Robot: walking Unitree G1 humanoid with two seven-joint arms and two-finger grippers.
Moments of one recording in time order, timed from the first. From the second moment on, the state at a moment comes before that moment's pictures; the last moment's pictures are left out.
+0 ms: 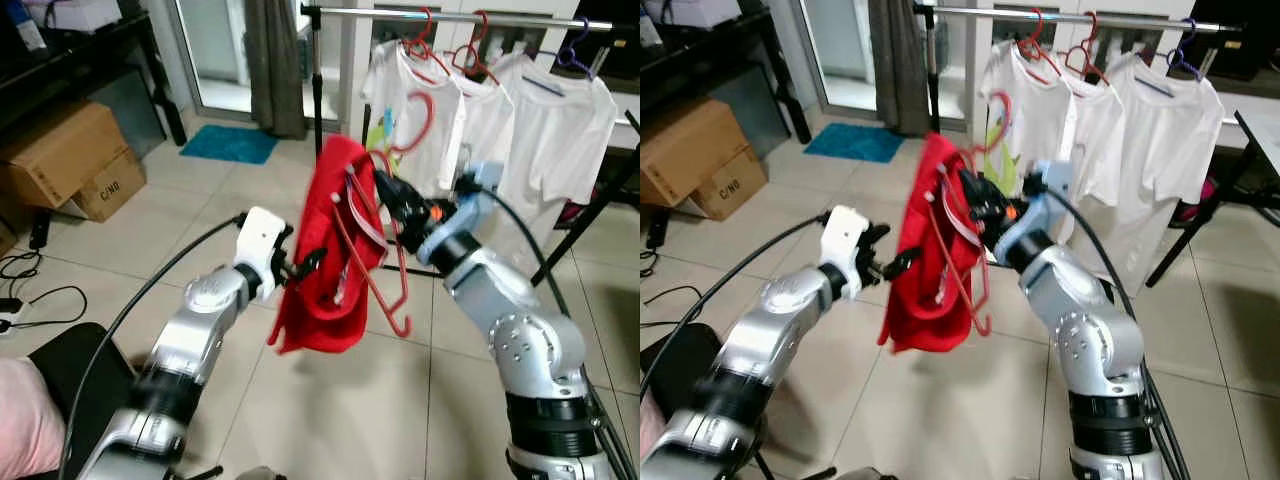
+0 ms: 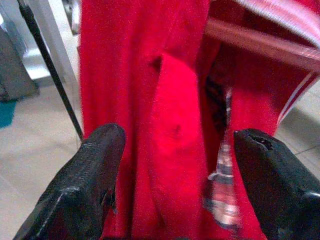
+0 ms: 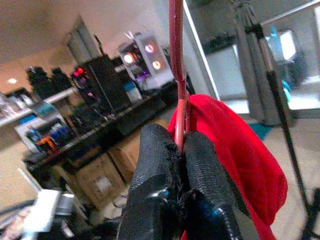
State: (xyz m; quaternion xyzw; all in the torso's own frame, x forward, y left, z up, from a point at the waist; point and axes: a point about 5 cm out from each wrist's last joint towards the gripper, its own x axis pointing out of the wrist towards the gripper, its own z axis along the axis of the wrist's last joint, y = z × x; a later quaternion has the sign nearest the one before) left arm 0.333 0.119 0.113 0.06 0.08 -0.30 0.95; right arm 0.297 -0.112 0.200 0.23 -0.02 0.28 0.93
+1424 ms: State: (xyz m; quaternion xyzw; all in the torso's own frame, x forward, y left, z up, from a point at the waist) left arm 0.354 0.111 0.100 0.02 0.07 -0.35 0.93; right arm 0.297 -0.111 0.216 0.28 -0.04 0.30 0.91
